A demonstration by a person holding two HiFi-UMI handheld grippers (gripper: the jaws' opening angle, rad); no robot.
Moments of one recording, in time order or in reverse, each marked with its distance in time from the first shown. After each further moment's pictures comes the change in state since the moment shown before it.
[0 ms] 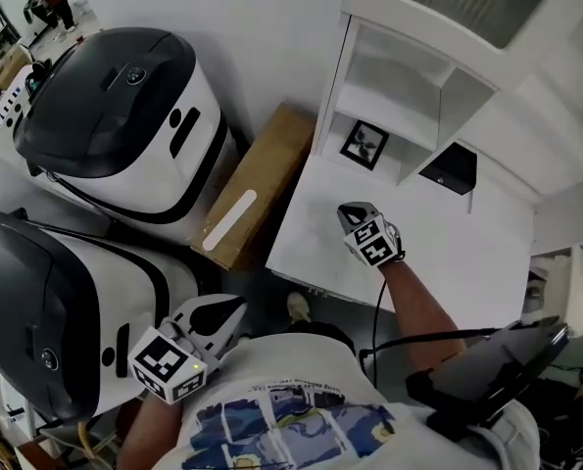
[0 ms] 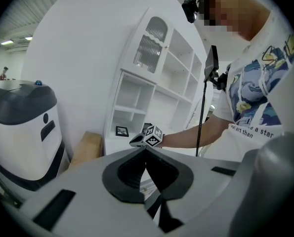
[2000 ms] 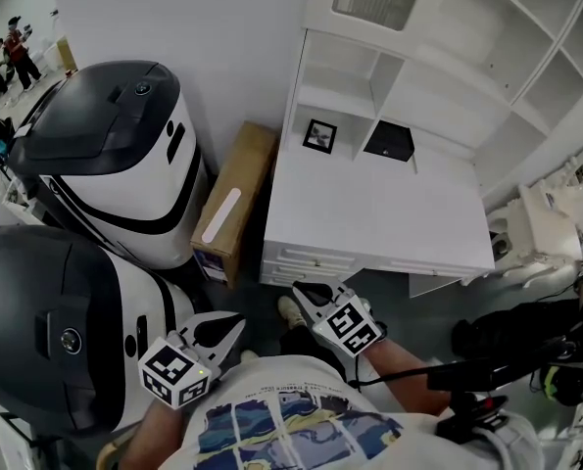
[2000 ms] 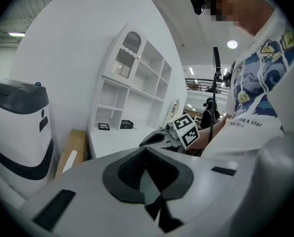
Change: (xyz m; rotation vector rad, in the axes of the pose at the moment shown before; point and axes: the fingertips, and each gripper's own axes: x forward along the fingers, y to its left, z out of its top) left arm -0.146 -0.064 -0.097 0.106 -0.030 -0.233; right arm -0.204 0.327 0.075 0.095 -0.186 -0.014
